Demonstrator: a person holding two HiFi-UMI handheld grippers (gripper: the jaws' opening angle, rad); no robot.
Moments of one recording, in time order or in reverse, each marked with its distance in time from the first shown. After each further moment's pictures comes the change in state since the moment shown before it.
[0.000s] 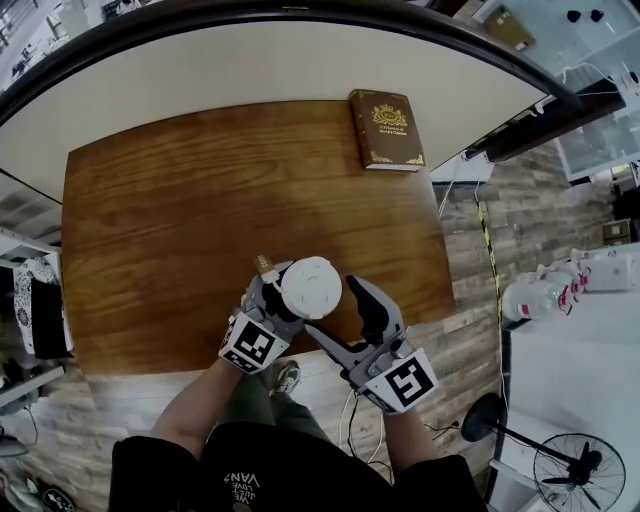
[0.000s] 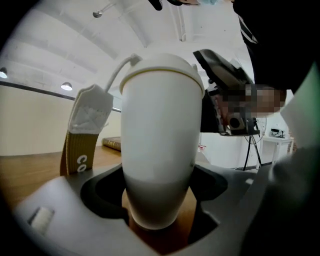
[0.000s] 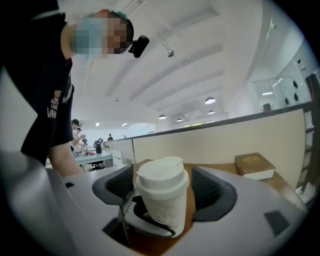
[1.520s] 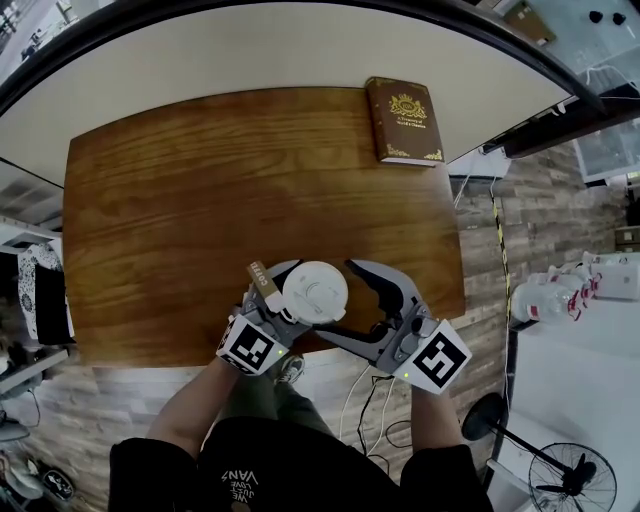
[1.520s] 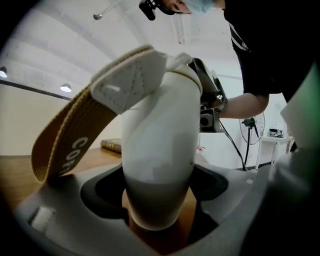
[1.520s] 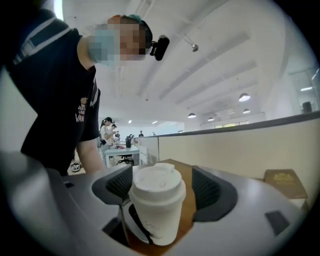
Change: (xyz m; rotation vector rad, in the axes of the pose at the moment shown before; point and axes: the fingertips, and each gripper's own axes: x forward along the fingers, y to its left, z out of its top) left arm -0.004 -0.001 0.006 0.041 -0.041 -0.018; right arm 0.013 -0.001 0.008 -0.139 0.045 0.368
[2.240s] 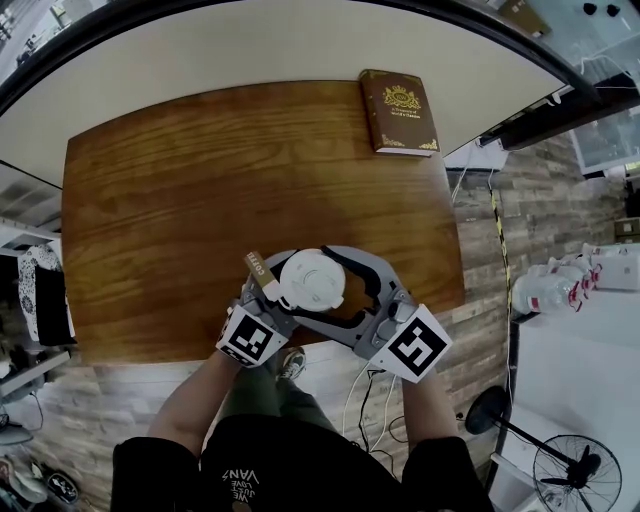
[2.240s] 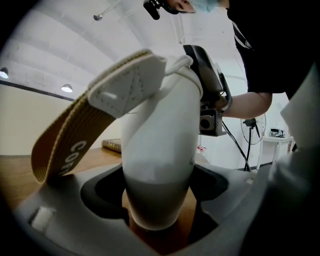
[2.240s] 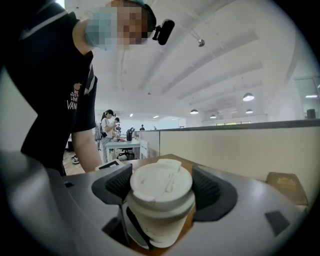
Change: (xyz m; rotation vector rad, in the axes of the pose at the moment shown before) left arm 0.006 0.002 0.006 -0.023 -0.012 0.017; right arm 0.022 0.006 -0.014 -0.021 0.075 0.003
